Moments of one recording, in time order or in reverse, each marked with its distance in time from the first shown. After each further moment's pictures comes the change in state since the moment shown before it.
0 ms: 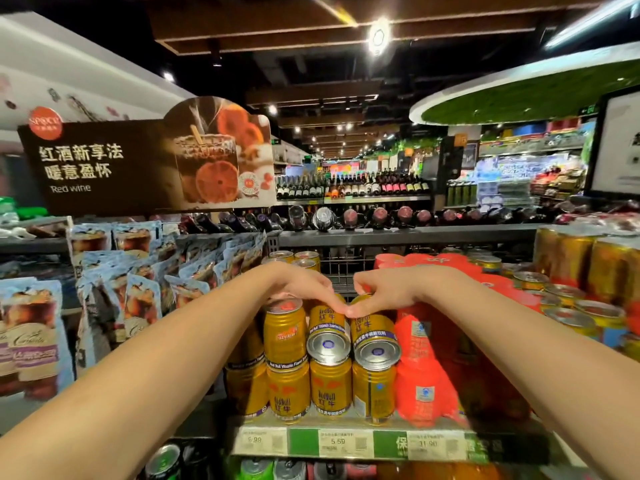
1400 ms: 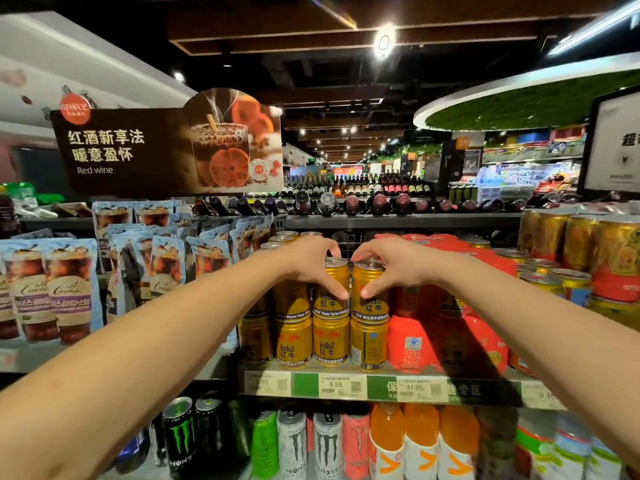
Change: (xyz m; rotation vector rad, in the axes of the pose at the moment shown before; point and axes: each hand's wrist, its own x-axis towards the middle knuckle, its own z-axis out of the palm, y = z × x) left_hand -0.038 0.006 0.044 0.201 0.513 0.157; right_hand -0.061 -0.023 0.021 -0.064 0.285 -0.090
